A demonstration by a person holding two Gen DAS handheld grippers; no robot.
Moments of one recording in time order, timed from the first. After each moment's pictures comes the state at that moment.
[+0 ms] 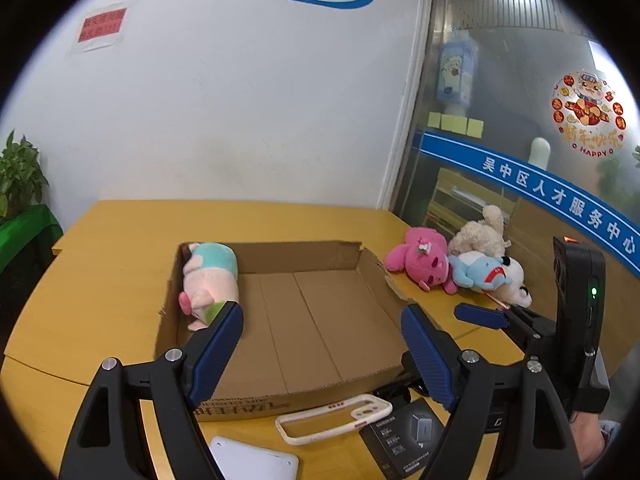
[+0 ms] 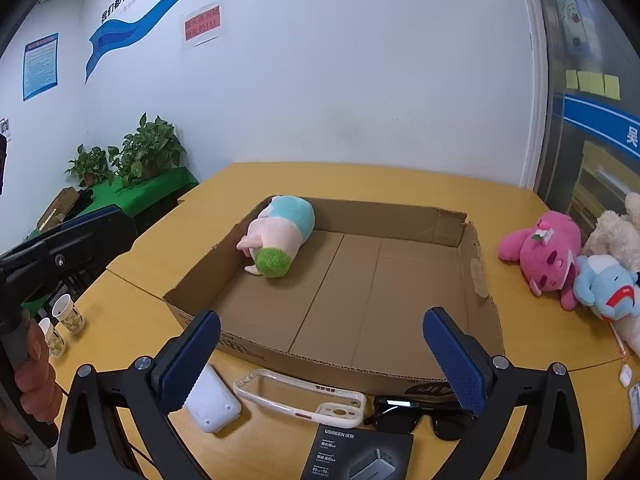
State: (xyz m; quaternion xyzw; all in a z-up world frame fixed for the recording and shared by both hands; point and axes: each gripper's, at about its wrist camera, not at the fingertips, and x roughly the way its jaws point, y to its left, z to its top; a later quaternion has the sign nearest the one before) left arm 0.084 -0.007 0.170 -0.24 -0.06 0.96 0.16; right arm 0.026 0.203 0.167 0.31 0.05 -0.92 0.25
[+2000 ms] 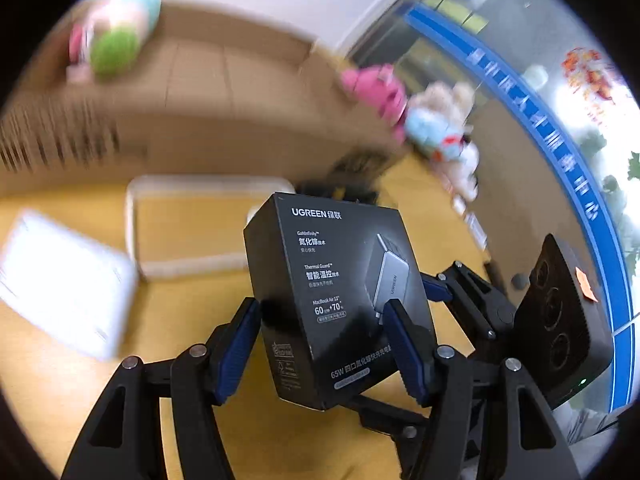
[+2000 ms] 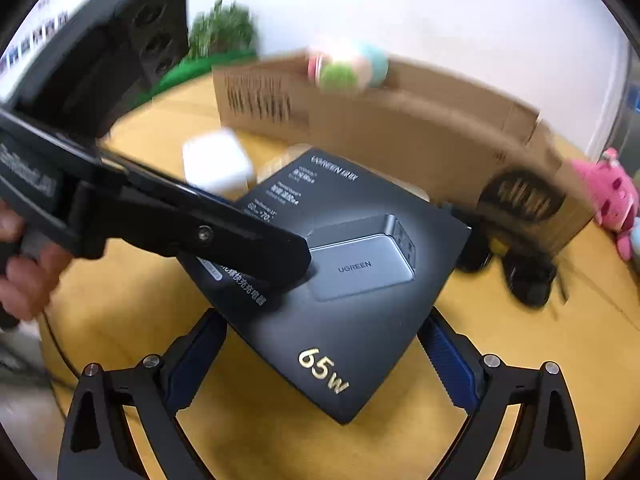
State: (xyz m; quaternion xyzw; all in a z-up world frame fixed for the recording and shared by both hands) left arm 0.088 0.047 0.013 -0.47 -0.17 0.82 0.29; right arm 0.109 0.214 -0.003 0.38 0.16 -0.84 0.35
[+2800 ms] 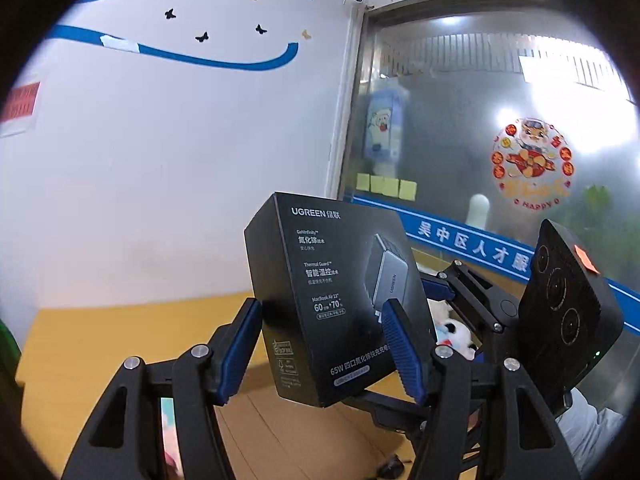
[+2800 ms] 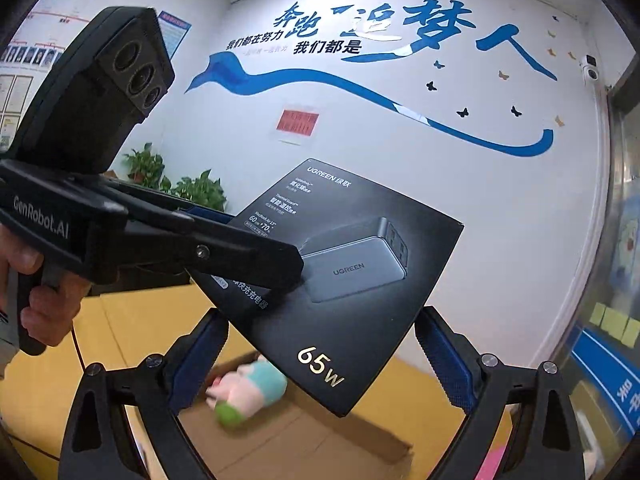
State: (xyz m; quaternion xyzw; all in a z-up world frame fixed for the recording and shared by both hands) left arm -0.005 0.018 0.348 -0.14 -0.02 0.95 0.28; right arm -0.022 0.148 0.323 0.03 0.20 -0.92 0.34
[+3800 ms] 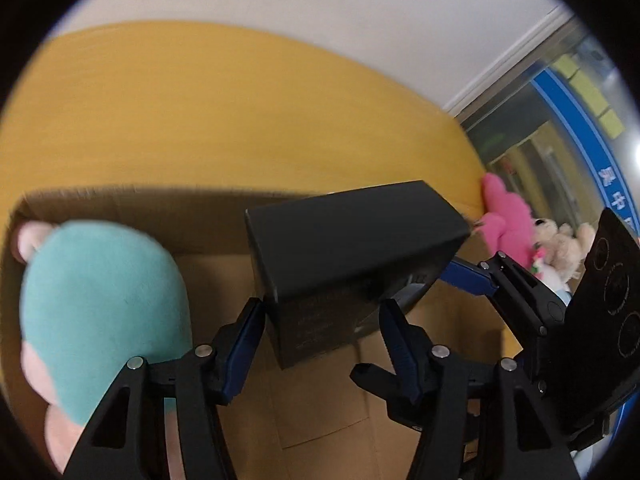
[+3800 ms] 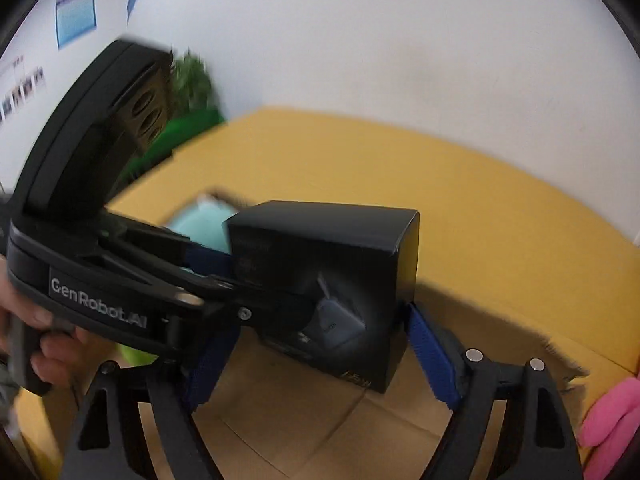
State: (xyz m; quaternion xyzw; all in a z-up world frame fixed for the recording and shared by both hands) left arm -0.289 0.010 0.025 -0.53 -0.16 0.81 0.16; right arm -0.328 0.096 0.051 0.39 0.13 -0.82 0.39
